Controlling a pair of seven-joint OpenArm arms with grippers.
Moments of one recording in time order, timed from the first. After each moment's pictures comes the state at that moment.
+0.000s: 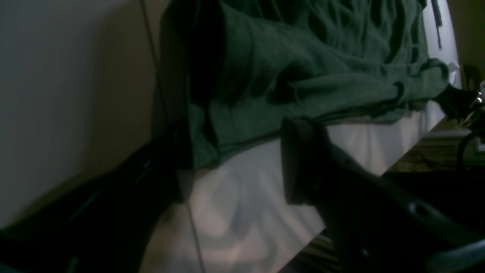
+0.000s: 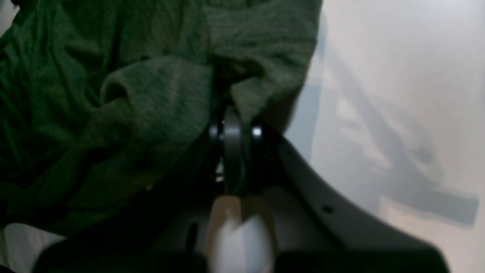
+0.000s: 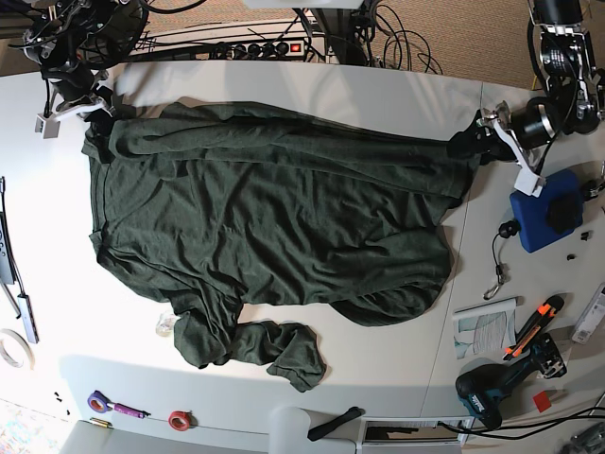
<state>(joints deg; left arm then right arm) 13.0 -22.0 -18.4 83.1 -65.3 -36.4 64.2 -14.0 6.6 57.8 91.0 43.0 32.7 -64.5</state>
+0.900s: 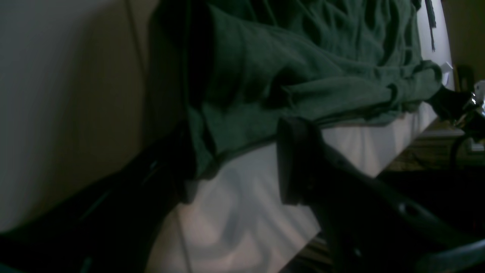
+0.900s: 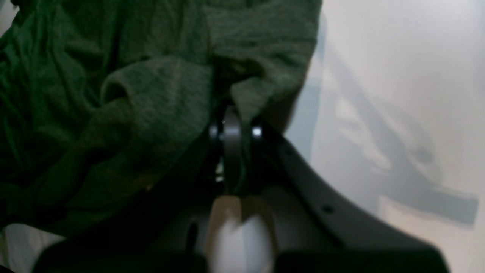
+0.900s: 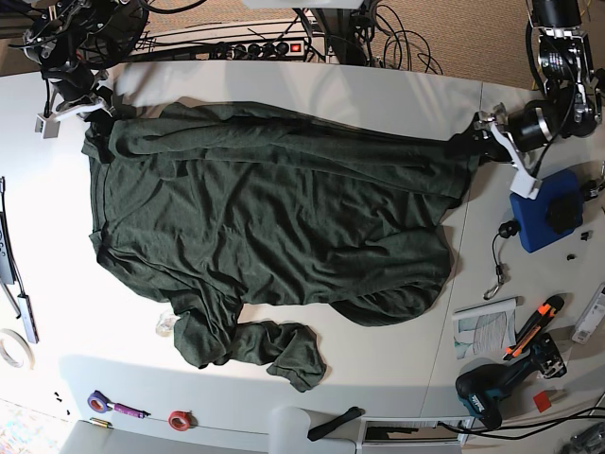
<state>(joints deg) 12.0 -22.0 -16.6 82.8 -66.3 -36.8 64.6 -14.0 6.5 57.8 91.0 43.0 32.7 -64.5</state>
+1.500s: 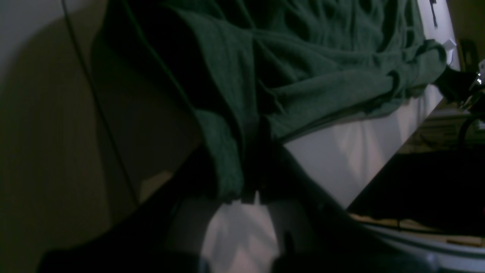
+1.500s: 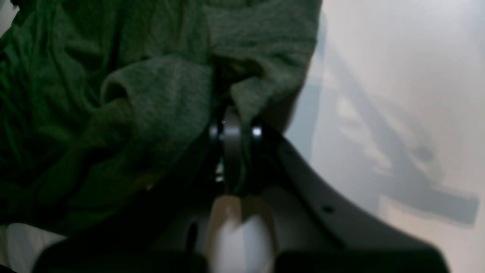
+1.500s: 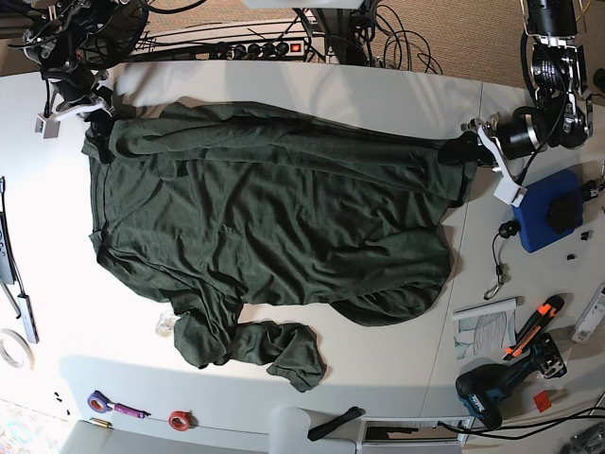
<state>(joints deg) 9.5 -22.0 -13.2 82.8 -64.0 -38.7 65.2 -14.0 6.6 57.8 91.0 43.1 34.1 -65.7</state>
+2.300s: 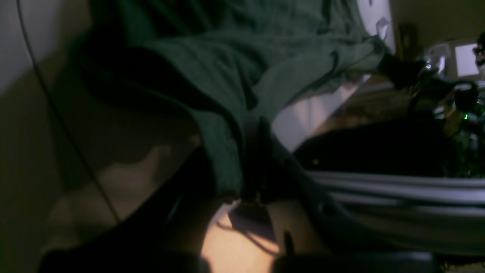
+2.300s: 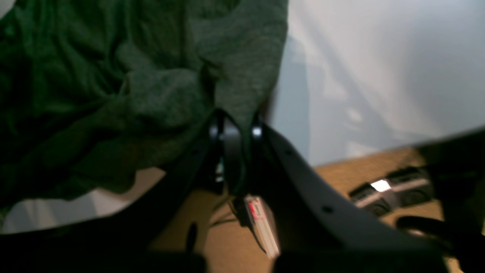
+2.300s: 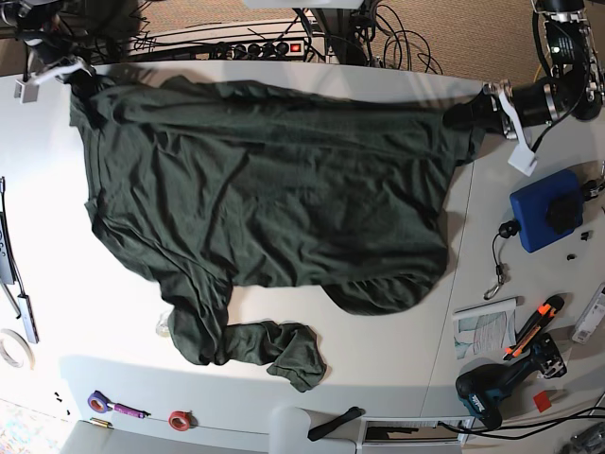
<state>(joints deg) 17.3 -22.2 -20.6 84.7 -82.6 -43.3 81.4 -21.5 8.6 68.4 96.5 54.6 38.8 -76.9</state>
